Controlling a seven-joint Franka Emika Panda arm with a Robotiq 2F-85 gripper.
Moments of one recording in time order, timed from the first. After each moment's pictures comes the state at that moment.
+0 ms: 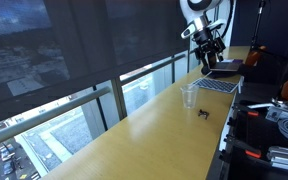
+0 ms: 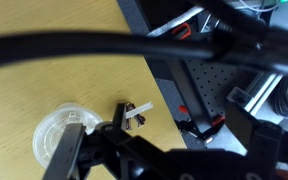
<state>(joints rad) -0.15 0.23 -0.02 -1.93 -0.09 1.74 -1.28</state>
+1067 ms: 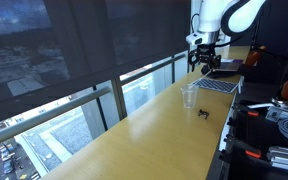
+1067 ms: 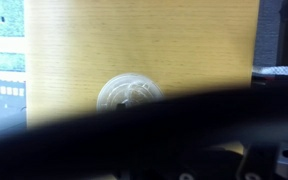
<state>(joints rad) -0.09 0.06 -0.05 -2.40 -0.46 2.62 -1.39</state>
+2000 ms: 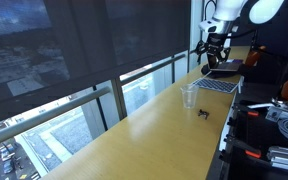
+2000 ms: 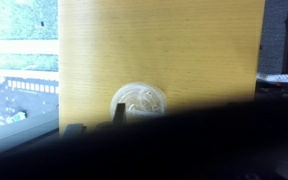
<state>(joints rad) -0.11 -0.11 -0.10 -2.54 -0.48 2.75 -1.40</state>
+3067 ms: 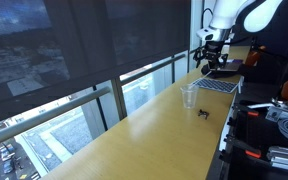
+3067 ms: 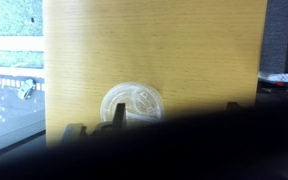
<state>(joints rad) -0.11 -0.02 -0.10 -2.52 -0.48 2.78 -1.40</state>
